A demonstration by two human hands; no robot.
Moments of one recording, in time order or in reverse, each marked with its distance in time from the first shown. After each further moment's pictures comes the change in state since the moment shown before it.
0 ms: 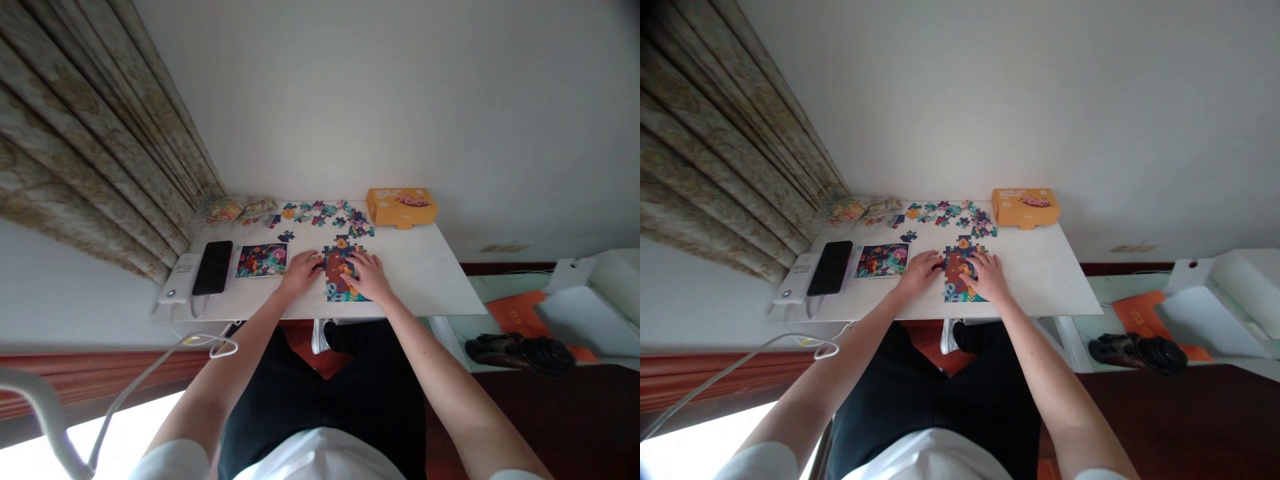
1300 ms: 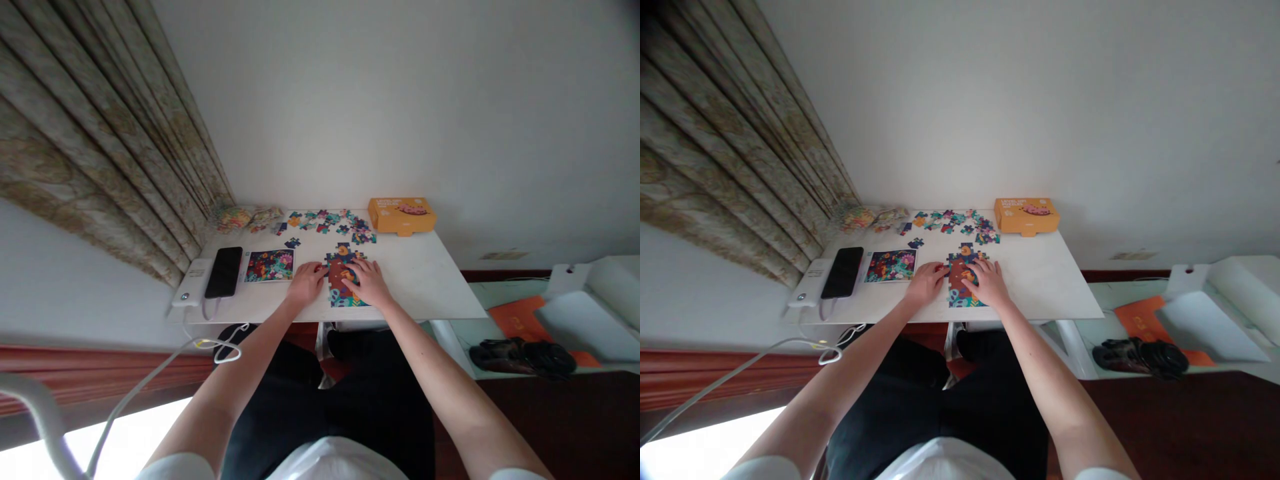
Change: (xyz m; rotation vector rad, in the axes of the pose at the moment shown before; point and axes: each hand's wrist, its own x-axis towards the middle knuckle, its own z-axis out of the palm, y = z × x) left_hand -0.012 0.014 -0.003 0.125 -0.011 -0.006; right_hand 0.000 -0.011 0.003 -0.033 -0.018 -0.010
